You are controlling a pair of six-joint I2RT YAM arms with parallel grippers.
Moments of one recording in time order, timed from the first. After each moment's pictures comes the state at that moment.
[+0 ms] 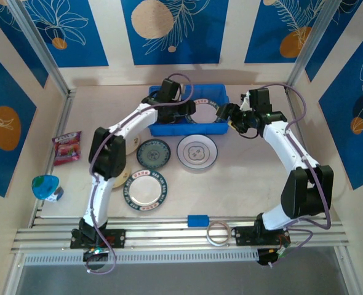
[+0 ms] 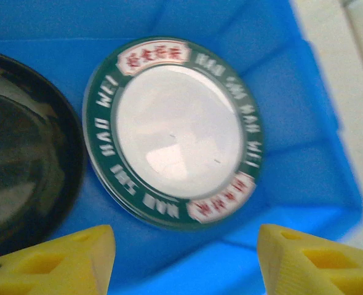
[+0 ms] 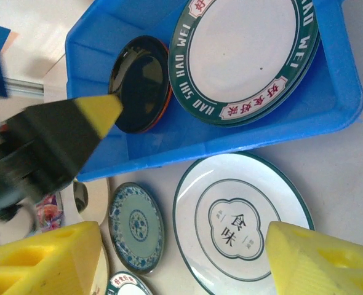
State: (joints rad) left arm -0.56 2.15 1.92 -0.49 0.21 -0.47; right arm 0.14 1.48 1.23 -0.55 -0.45 0.65
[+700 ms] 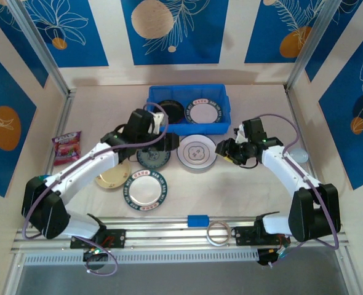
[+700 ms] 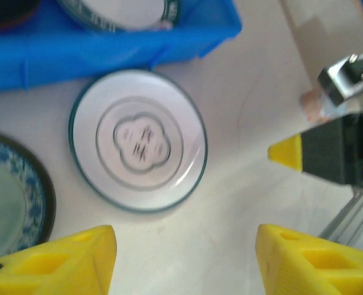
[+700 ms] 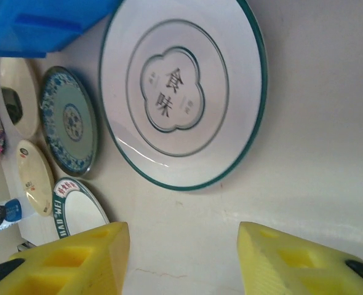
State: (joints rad) left arm -0.64 1.38 1.11 -0.46 0.30 -0.55; right arm 0.20 1.30 0.86 -0.62 -0.49 0.62
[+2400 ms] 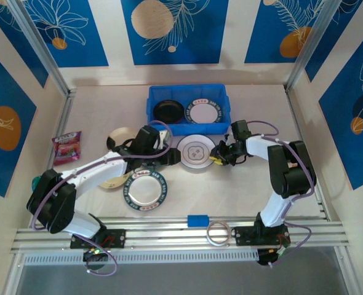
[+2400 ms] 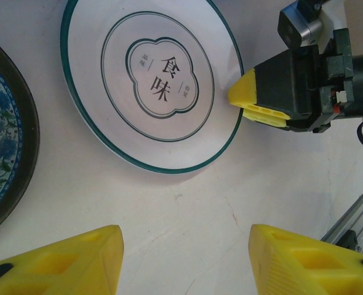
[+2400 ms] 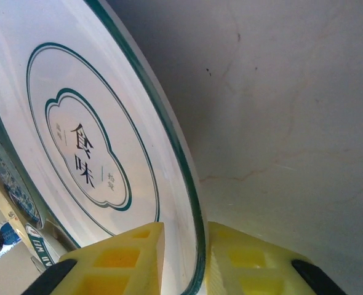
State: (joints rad) left arm -0.68 1.46 0.92 -0.26 0.32 -0.66; right arm 0.19 1.74 0.90 -0.37 -0.57 0.69
